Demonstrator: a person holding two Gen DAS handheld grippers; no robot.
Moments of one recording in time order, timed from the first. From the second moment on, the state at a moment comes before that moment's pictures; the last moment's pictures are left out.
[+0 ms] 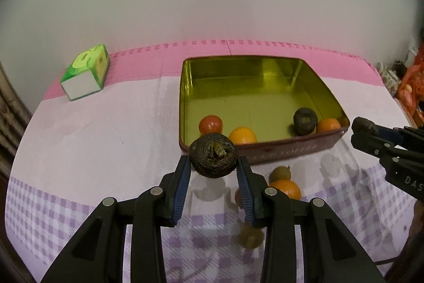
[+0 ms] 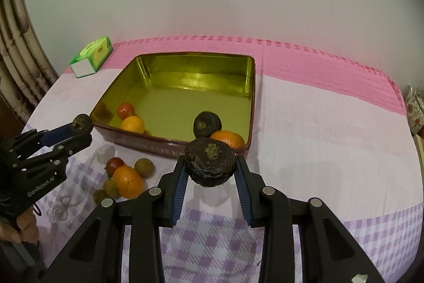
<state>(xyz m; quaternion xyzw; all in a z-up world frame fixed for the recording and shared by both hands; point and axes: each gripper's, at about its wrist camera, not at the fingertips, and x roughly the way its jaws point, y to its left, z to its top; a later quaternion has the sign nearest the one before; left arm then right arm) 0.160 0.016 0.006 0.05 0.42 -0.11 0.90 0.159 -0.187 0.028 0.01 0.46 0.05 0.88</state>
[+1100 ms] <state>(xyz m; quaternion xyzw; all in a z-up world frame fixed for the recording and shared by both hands) 0.236 -0.011 -0.008 0.06 0.45 -0.13 0.88 0.228 -0.184 -0.005 -0.02 0.49 0.05 0.87</state>
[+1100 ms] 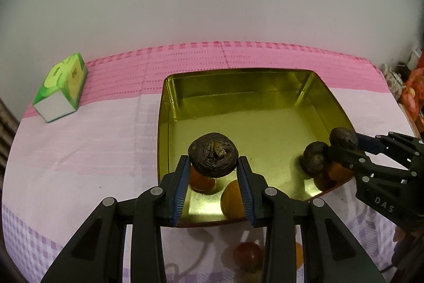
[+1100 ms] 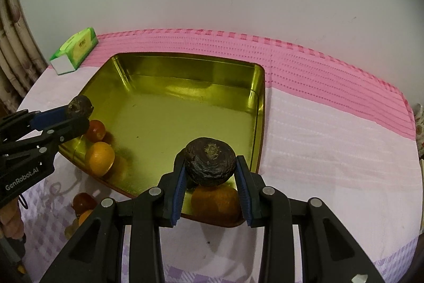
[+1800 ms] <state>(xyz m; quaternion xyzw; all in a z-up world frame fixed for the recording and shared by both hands) 0.242 -0.008 -0.028 0.06 0.47 -0.11 0.87 0.228 -0.180 -0.007 -0.02 0.49 0.06 0.87</state>
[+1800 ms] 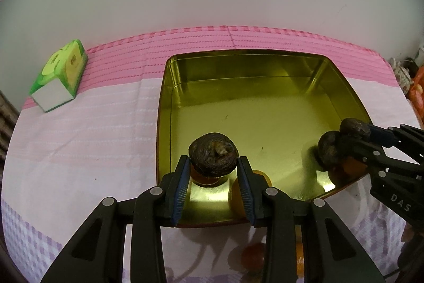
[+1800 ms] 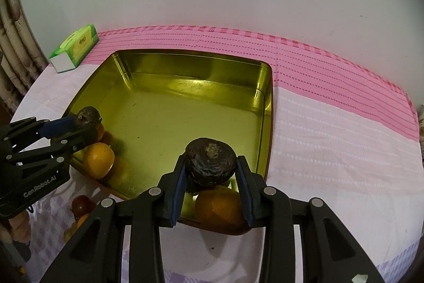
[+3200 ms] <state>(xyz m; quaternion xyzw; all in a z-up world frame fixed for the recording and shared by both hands) 0.138 0.051 -0.040 0.04 0.48 -0.07 0.88 0.125 -0.110 -0.016 -0.02 0.50 0.13 0.86</state>
